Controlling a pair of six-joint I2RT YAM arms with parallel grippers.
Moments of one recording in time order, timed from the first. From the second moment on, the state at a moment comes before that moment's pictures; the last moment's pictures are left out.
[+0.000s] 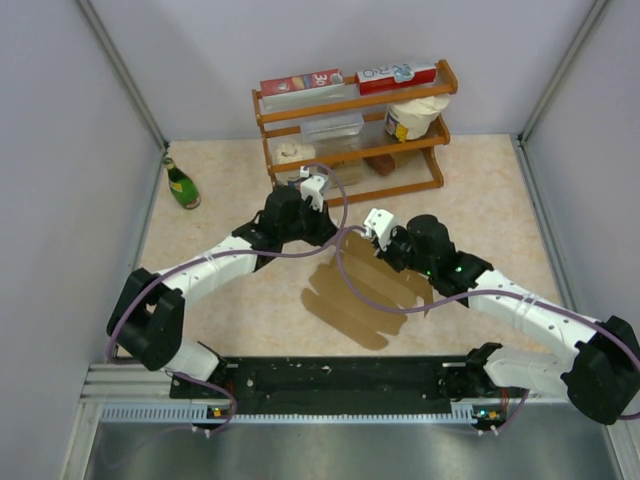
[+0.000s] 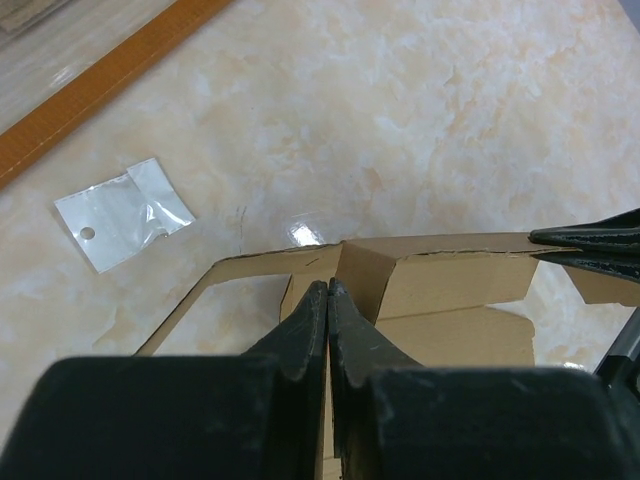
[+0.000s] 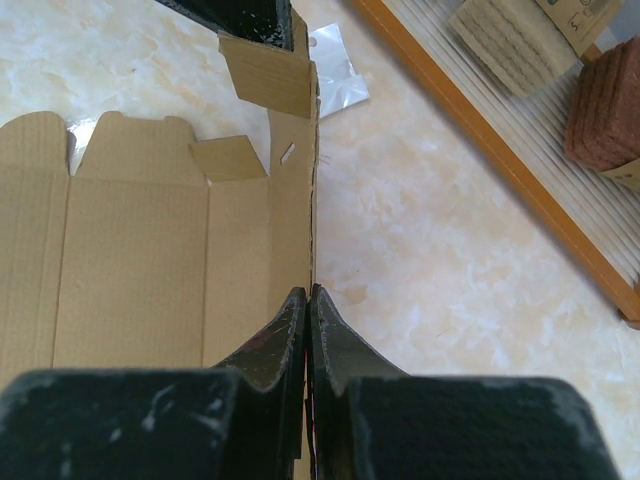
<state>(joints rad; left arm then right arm) -0.60 1.48 0.96 0.04 0.27 -0.26 0.71 1.11 0.73 -0.12 -0.07 -0.39</state>
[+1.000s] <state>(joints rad) -0.66 1.48 0.94 0.04 0.27 -0.31 0.71 1.09 0.68 -0.08 -0.07 -0.39</state>
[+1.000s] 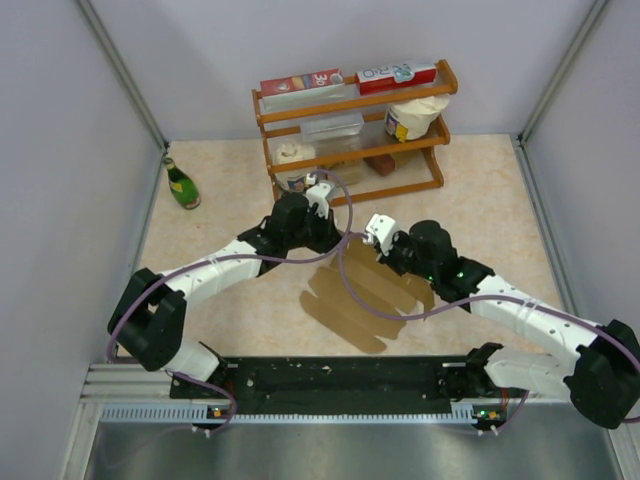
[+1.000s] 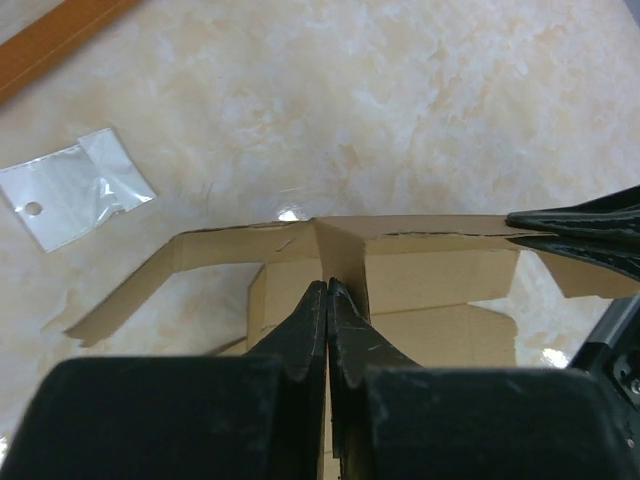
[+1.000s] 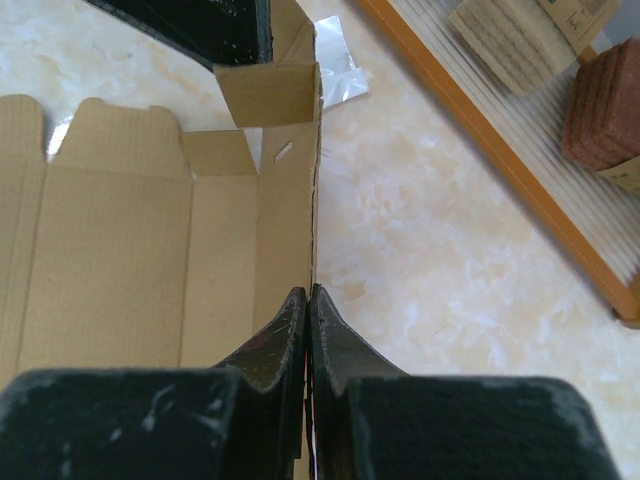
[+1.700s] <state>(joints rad) -0.54 1.38 0.96 -0.04 0.09 -0.23 0.73 0.97 0.47 0.11 -0.06 -0.83</state>
